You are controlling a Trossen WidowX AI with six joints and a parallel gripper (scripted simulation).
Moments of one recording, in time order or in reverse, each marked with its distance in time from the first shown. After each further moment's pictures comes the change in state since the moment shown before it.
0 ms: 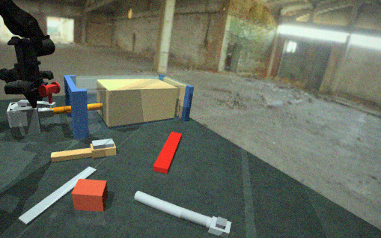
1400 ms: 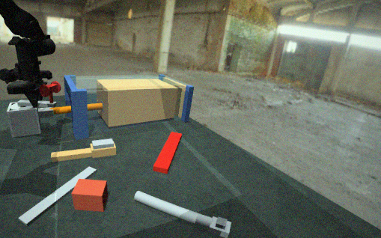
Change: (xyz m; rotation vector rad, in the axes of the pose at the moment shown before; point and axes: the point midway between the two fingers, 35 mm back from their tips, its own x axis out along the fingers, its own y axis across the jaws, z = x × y) arm -0.001 -0.003 0.000 -0.086 -0.005 -0.008
